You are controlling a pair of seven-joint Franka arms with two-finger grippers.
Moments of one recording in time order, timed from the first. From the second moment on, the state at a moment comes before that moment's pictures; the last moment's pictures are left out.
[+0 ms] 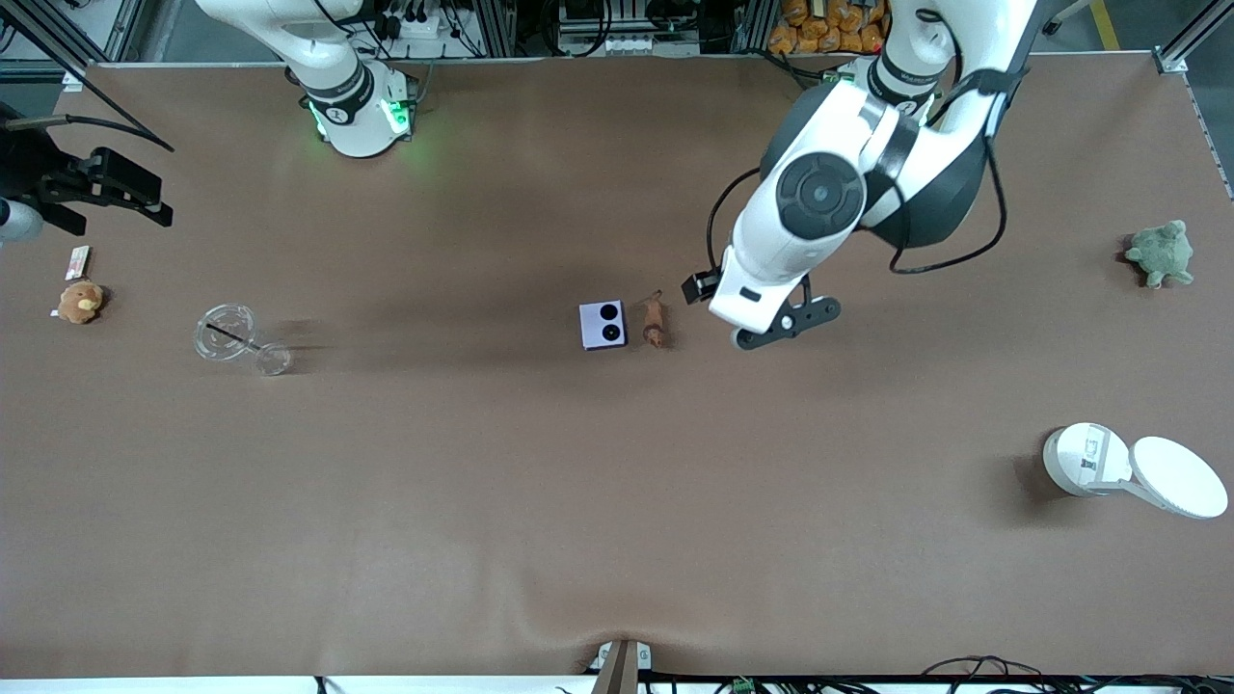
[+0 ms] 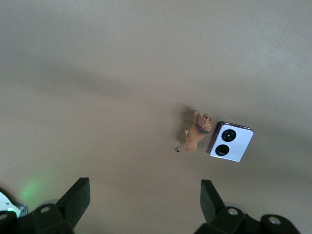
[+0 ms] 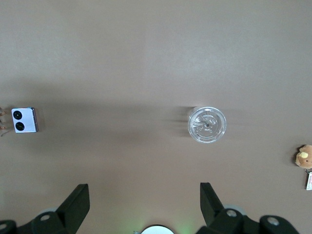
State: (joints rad) left arm -0.54 0.38 -0.07 -1.53 -0.14 1.73 -0.88; right arm 0.03 -0.02 -0.02 -1.50 0.05 1.41 -0.06
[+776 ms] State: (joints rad) left arm -0.68 0.55 -0.07 -1.53 -0.05 1.87 -0.81; right arm 0.03 -0.02 -0.02 -1.50 0.05 1.40 -0.06
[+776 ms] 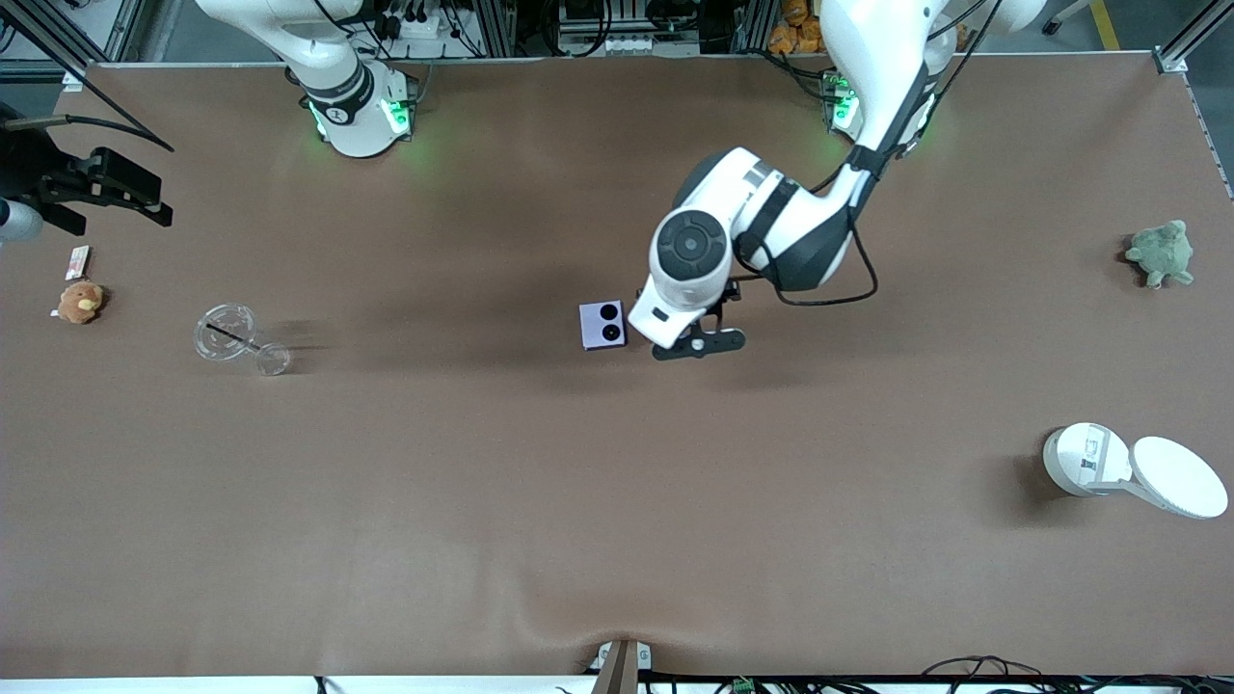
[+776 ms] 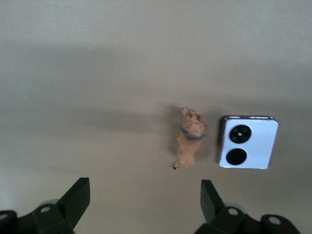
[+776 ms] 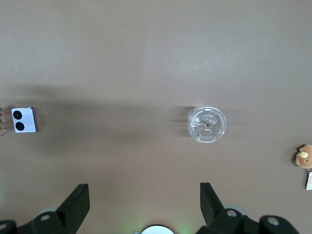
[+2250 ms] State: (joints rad) left arm -0.77 0.57 -0.06 -1.71 0.07 2.24 -0.80; right arm 0.02 -0.01 -0.02 -1.50 0.05 1.40 -0.06
